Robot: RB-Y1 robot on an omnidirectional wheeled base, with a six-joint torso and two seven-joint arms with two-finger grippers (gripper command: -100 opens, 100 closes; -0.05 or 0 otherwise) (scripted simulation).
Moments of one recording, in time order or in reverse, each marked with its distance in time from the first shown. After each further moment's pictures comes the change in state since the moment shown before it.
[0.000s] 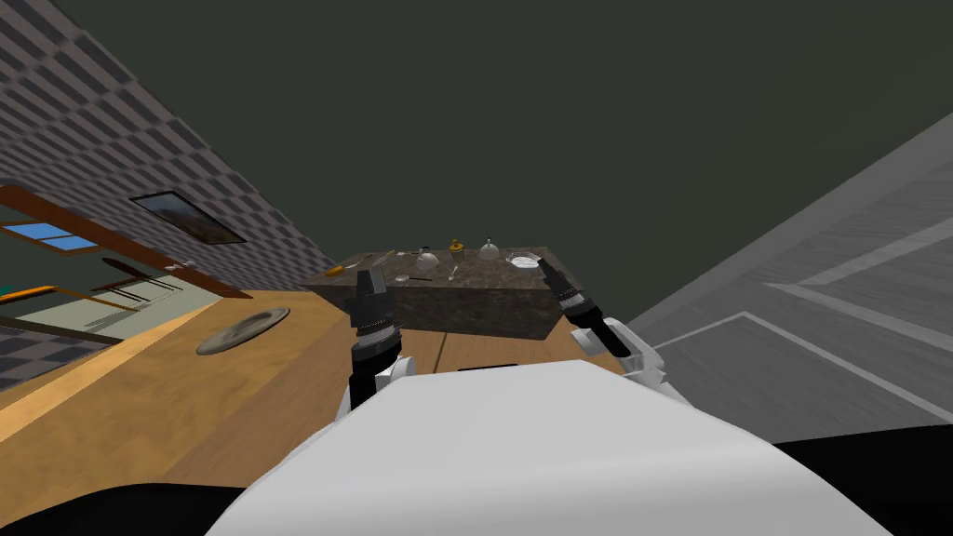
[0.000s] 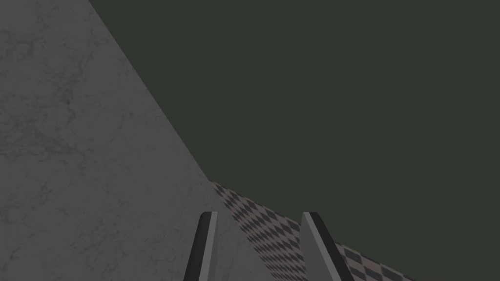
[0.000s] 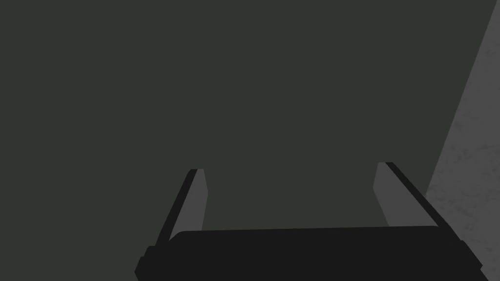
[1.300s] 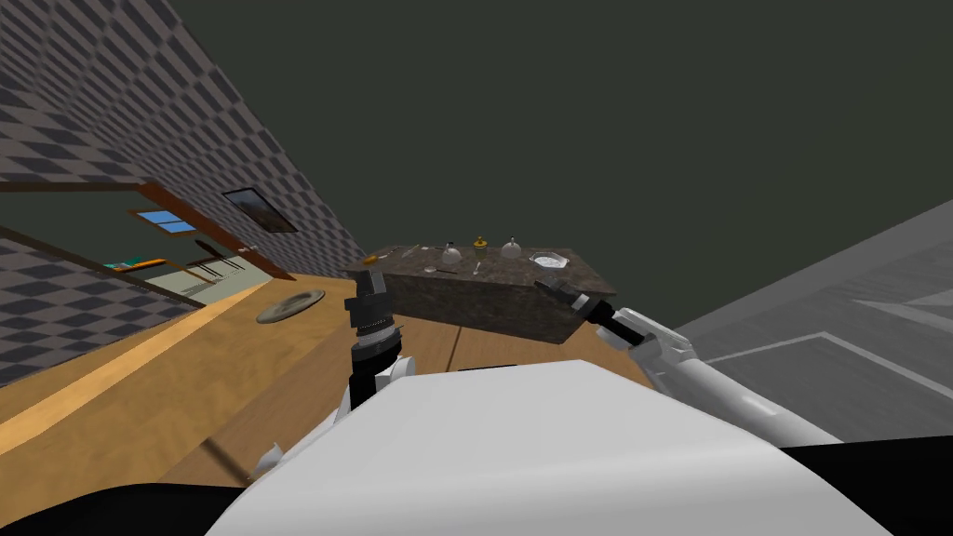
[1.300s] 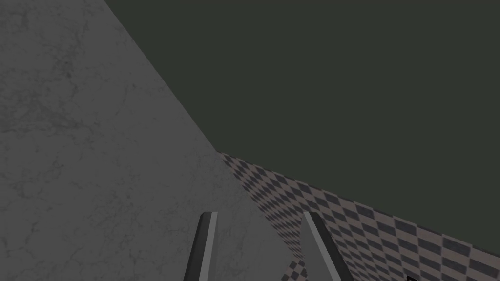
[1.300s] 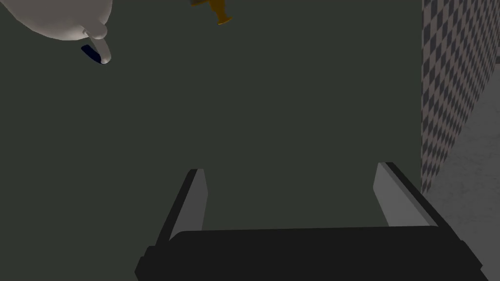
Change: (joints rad) left arm 0.000 0.000 0.000 0.000 0.000 0.000 0.000; right arm -0.077 -0.346 0.061 0.309 0.202 -0.034 0.162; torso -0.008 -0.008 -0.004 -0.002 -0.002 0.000
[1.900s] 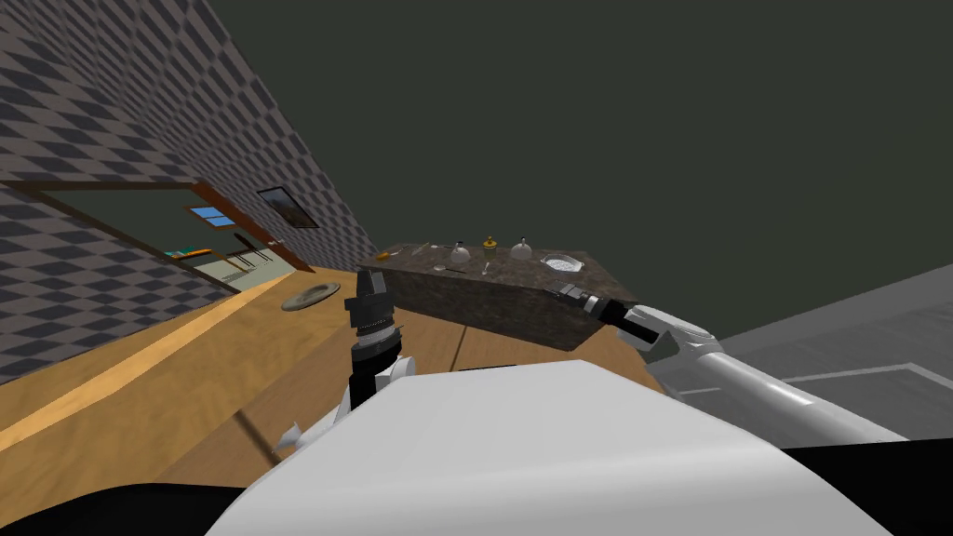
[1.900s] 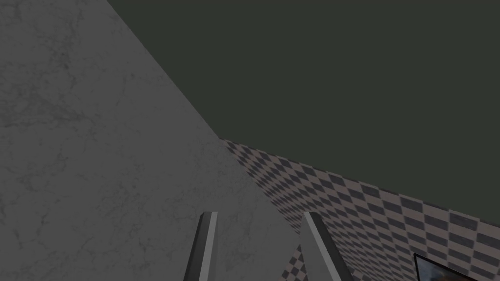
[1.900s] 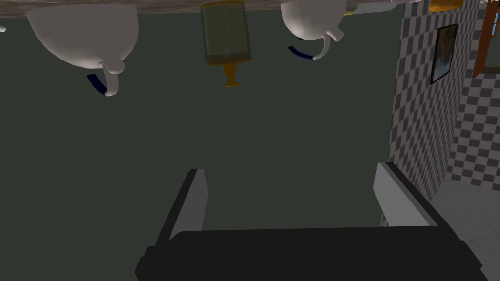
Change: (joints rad) left arm 0.000 0.000 0.000 0.000 0.000 0.000 0.000; right arm -0.017 -0.143 0.036 0.145 0.093 -0.011 0.064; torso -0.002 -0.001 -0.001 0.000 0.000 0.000
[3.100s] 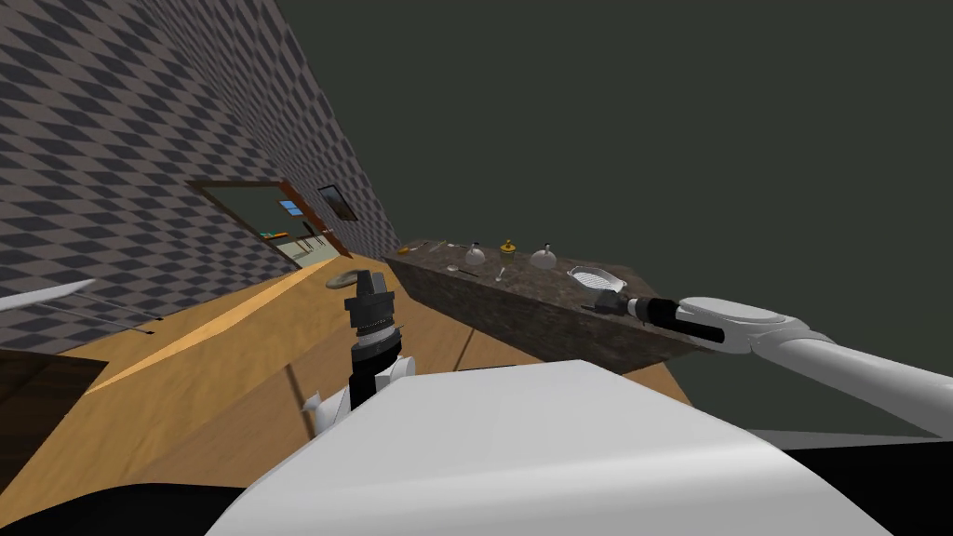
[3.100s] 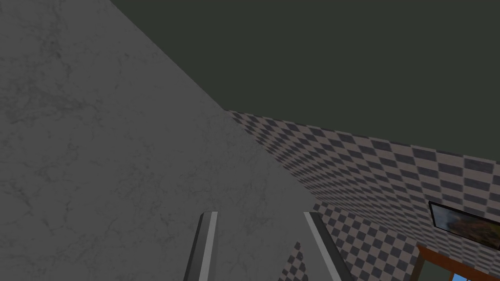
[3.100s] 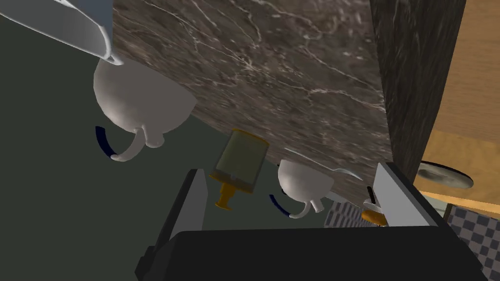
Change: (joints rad) left arm 0.000 0.000 0.000 0.000 0.000 0.000 0.000; right arm -0.019 -0.307 0.110 0.308 0.214 -0.010 0.115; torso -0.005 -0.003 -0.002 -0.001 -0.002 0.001
